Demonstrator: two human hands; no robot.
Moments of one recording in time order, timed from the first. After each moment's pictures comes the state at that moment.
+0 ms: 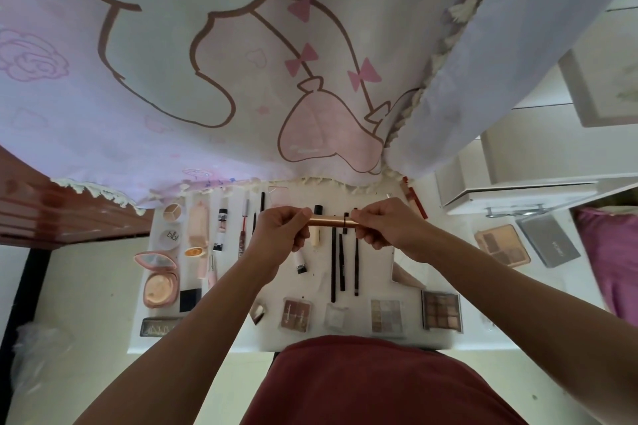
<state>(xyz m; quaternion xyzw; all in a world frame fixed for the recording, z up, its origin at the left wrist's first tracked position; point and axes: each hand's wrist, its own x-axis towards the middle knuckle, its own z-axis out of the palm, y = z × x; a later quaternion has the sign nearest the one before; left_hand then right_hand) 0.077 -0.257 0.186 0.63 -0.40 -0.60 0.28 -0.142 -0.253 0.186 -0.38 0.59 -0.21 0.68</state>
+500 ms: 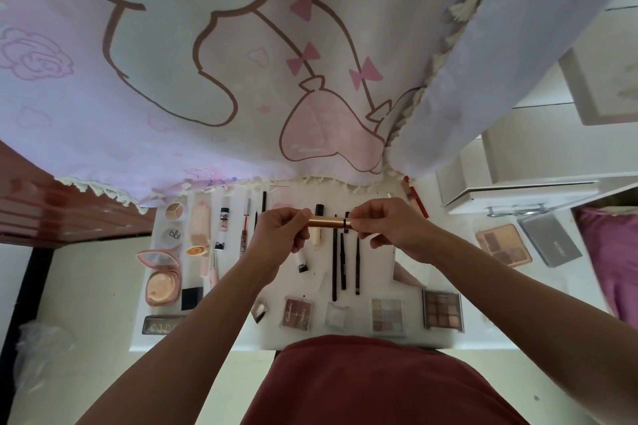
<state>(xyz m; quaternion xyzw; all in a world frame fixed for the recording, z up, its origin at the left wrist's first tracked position) 0.078 -0.254 0.187 0.64 -0.39 -0.60 0.28 -0.145 -0.251 0.183 -0.38 0.57 -0.23 0.69</state>
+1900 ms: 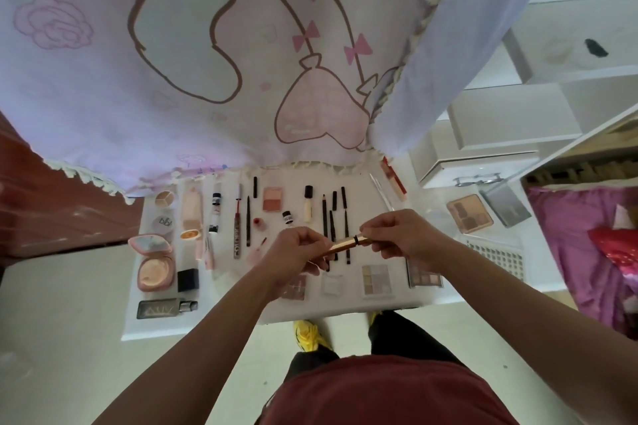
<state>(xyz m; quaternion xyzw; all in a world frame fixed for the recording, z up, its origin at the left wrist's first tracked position) 0.089 -0.173 0.191 0.54 -0.40 -0.71 0.19 -0.138 -0.159 0.205 -0.32 0.64 -0.25 0.66</state>
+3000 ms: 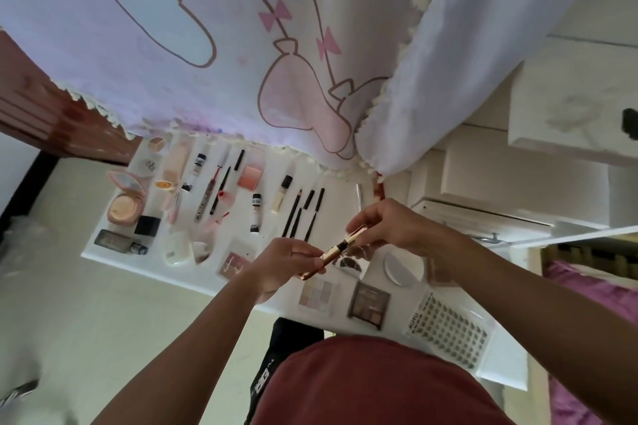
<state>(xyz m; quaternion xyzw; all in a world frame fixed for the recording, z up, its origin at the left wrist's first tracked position) -0.024 -0.157 0.165 0.61 -0.34 -0.68 0.20 -0.247 -0.251 0.171 -0.49 0.51 -0.03 0.71</state>
